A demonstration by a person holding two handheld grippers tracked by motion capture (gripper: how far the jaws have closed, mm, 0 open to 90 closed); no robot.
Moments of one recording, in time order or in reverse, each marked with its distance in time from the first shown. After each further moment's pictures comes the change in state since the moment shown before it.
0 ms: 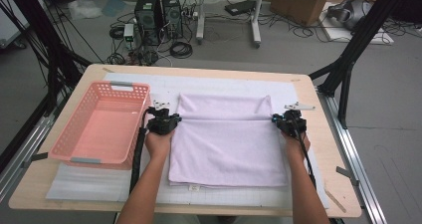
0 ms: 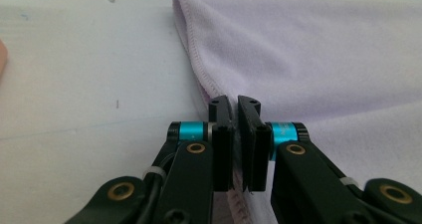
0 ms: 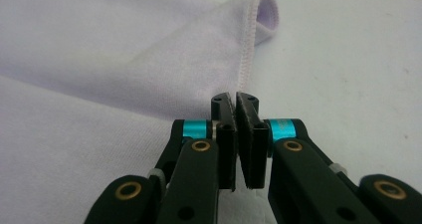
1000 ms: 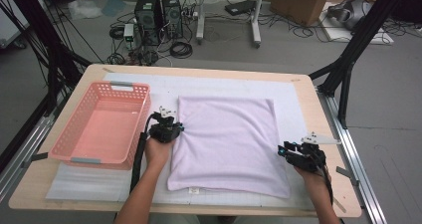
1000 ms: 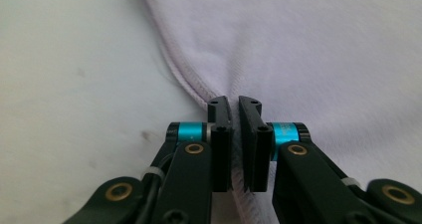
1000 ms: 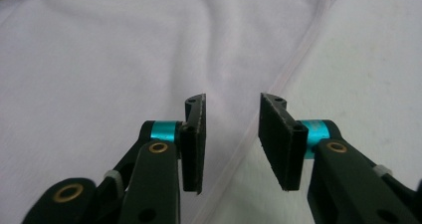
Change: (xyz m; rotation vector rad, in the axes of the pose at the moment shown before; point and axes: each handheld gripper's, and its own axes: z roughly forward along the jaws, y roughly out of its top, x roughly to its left) left arm -0.013 -0.007 -0.013 0.043 -0.002 0.111; right arm 0.021 -0.059 -0.099 -0.021 0.213 -0.013
